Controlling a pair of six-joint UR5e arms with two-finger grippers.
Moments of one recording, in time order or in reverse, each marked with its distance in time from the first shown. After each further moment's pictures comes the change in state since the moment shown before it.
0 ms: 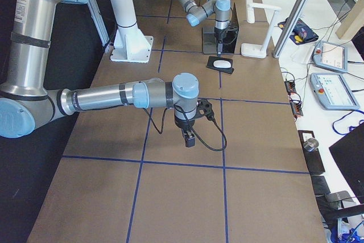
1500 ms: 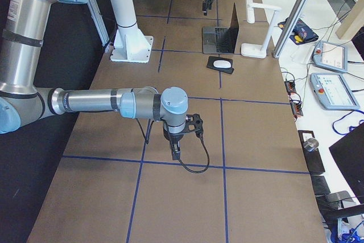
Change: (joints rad) left arm -0.408 0.885 -0.817 0.307 -0.189 0.939; right arm 0.062 -0.072 -0.036 0.009 0.008 -0.002
